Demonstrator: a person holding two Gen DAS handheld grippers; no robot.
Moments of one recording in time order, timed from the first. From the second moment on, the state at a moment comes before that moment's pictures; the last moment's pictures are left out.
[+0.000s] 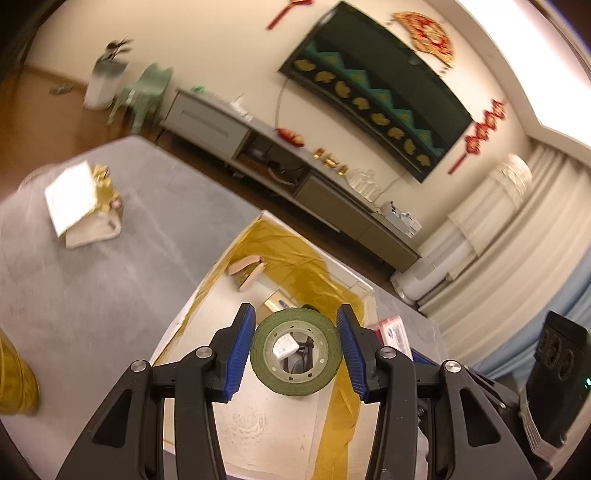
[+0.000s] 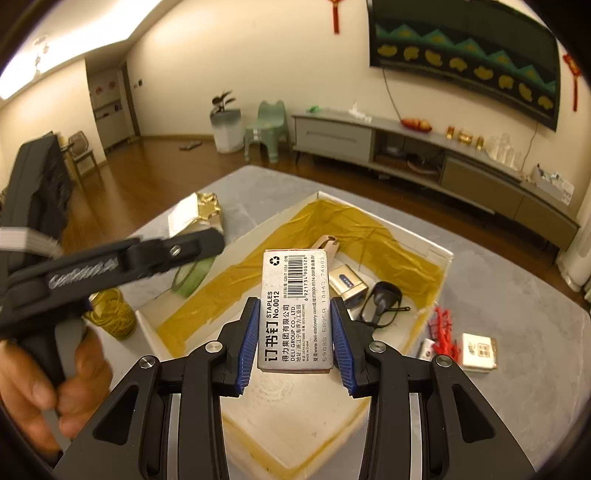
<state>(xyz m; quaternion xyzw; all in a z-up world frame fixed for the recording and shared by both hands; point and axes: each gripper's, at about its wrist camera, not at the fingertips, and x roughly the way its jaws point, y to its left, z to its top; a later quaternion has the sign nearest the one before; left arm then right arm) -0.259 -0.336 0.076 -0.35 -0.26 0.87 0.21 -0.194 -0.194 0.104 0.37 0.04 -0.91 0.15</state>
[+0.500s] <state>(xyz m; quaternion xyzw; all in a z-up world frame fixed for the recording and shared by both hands) -0.275 -0.333 0.063 -0.38 -0.27 0.87 0.19 -0.292 -0.207 0.073 0.45 0.05 -0.88 0.14</state>
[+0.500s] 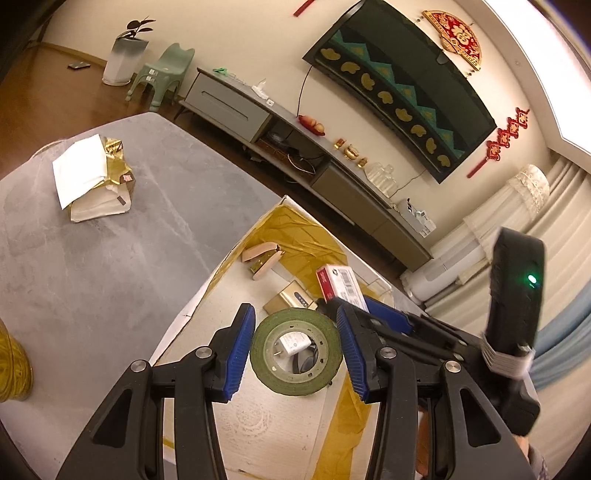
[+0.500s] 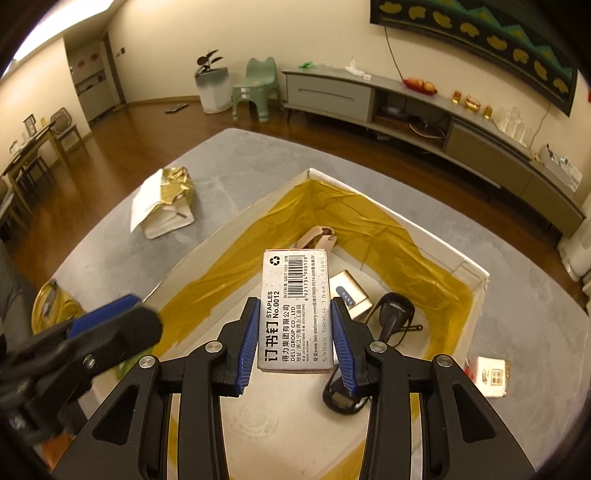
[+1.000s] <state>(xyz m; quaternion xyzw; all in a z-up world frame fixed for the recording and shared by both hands) -0.278 -0.355 0.068 -0.36 -0.31 0.86 0.18 -0.231 -0.168 0.092 0.42 -0.02 -0.89 0.20</state>
